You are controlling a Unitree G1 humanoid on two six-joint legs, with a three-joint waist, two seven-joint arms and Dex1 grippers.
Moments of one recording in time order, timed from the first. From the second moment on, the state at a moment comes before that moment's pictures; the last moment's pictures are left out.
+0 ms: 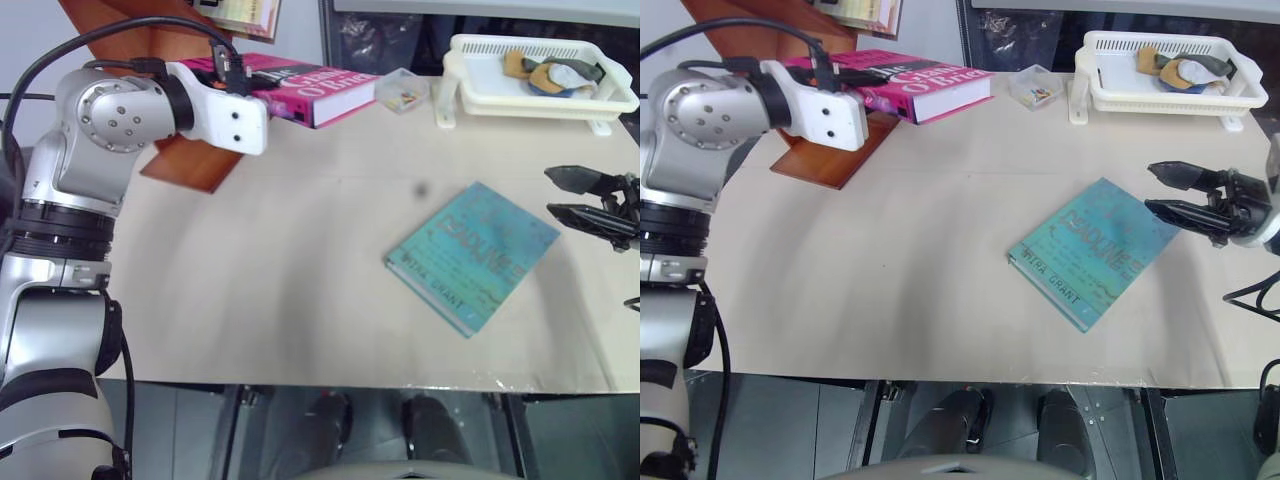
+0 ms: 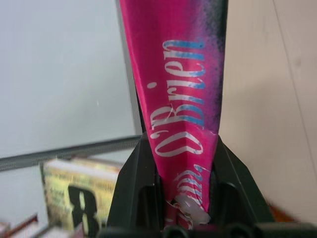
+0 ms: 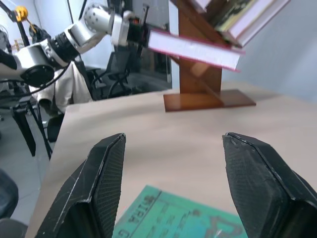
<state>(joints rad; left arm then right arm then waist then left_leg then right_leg) -1.08 0.94 -0.21 0.37 0.35 -0.42 -0.87 -0.50 -0.86 -0.36 0.25 0.81 0.40 1.52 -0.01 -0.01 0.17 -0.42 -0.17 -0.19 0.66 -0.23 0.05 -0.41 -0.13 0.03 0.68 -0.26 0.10</state>
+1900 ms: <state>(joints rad) -1.34 1.09 -0.21 0.99 0.32 -0.62 -1.10 -0.57 -0.82 -0.40 0.33 0.91 0.42 1.54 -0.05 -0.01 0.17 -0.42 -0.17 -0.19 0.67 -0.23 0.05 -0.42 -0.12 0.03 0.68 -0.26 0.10</state>
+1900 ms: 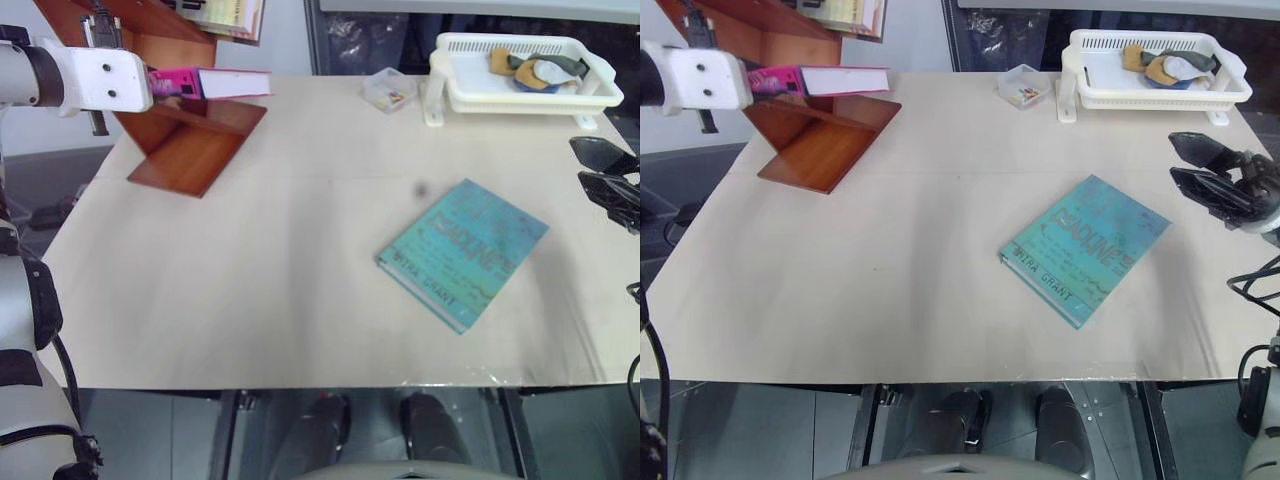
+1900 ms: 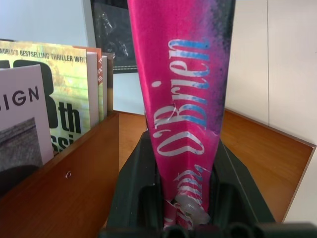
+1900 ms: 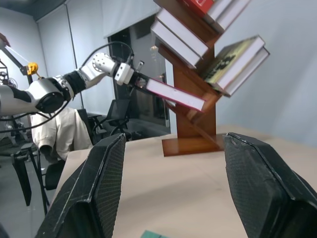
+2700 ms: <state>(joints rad) -1.42 1.09 -0.24 1.19 0.42 -0.65 -1.01 -0.62 -0.80 -0.41 0.30 0.91 0.46 1.52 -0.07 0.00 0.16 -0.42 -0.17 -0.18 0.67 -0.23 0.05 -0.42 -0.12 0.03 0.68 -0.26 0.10</state>
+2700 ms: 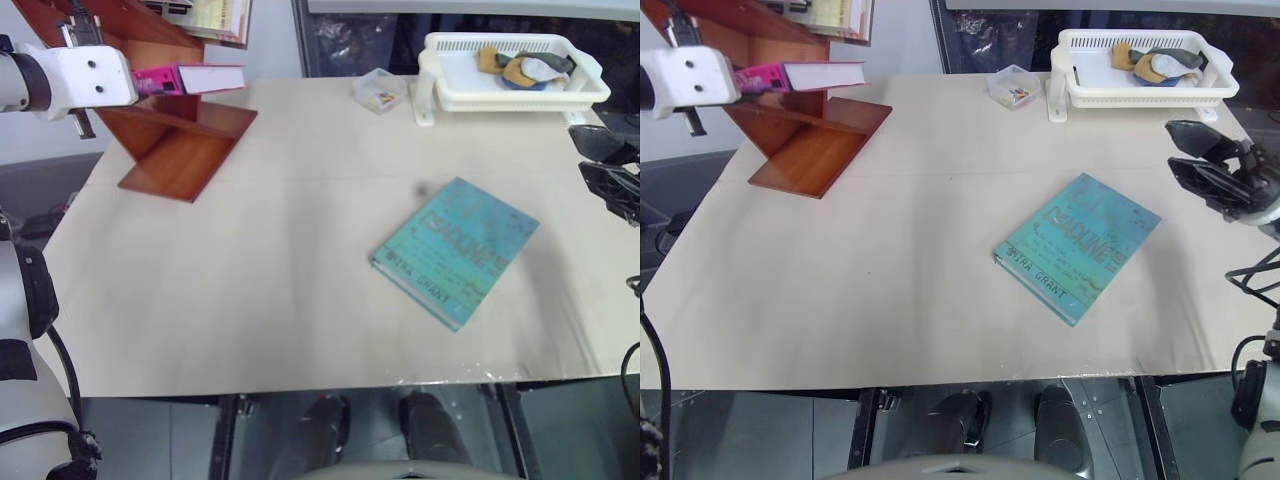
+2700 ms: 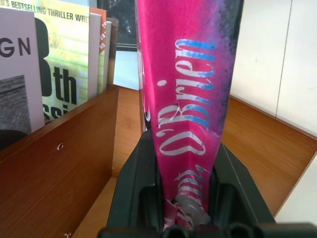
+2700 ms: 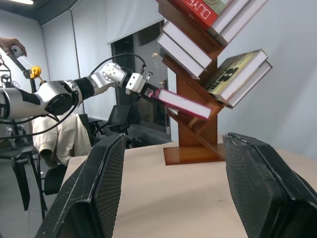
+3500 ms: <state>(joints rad) -1.42 1.09 -0.35 1.30 0.60 -0.61 -0.72 -0.64 -0.80 -0.41 0.34 0.87 0.45 1.52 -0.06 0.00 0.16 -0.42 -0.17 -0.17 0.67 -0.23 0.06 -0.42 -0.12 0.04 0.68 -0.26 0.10</state>
